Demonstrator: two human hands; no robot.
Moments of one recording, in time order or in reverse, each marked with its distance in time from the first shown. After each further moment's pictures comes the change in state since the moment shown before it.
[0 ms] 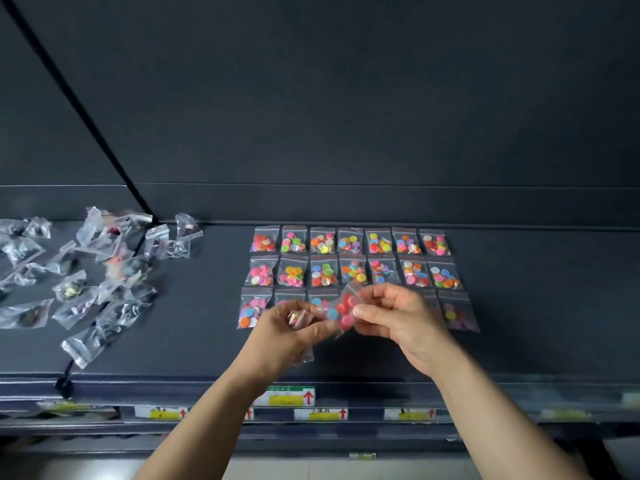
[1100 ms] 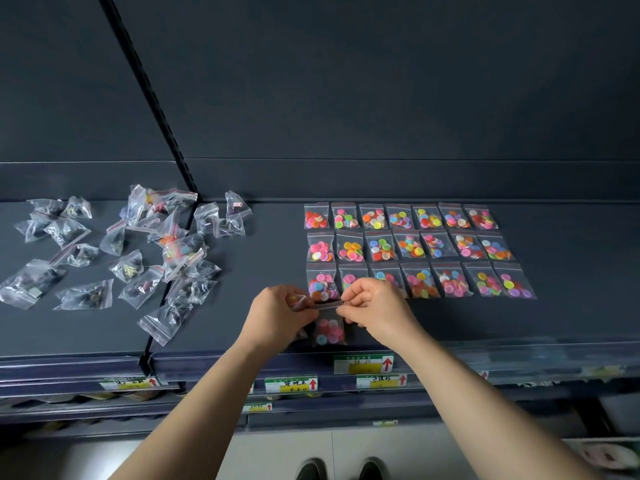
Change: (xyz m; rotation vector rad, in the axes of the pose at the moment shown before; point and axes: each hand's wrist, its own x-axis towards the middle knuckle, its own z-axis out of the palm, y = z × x) left_hand 0.007 -0.046 -0.121 0.549 0.189 0.083; right_hand 0.025 0.046 0.129 -0.624 0.124 -0.058
